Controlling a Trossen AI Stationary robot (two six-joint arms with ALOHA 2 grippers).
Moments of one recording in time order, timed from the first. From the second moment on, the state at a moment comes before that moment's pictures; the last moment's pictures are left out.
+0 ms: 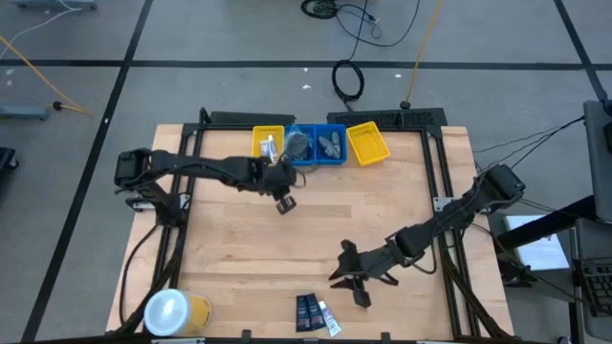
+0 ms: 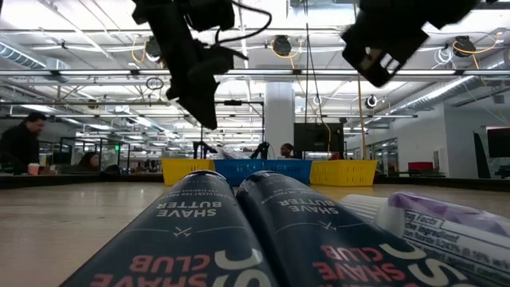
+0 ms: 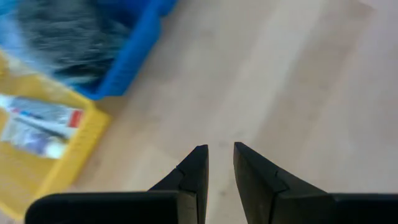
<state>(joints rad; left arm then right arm) 0.12 1.62 1.17 -0.63 -0.23 -0.32 0.52 1.59 0.87 0.20 0.08 0.51</state>
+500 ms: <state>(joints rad) -0.15 1.62 1.17 -0.53 -0.24 -0.41 0.56 1.78 0.88 0.31 -0.03 0.78</state>
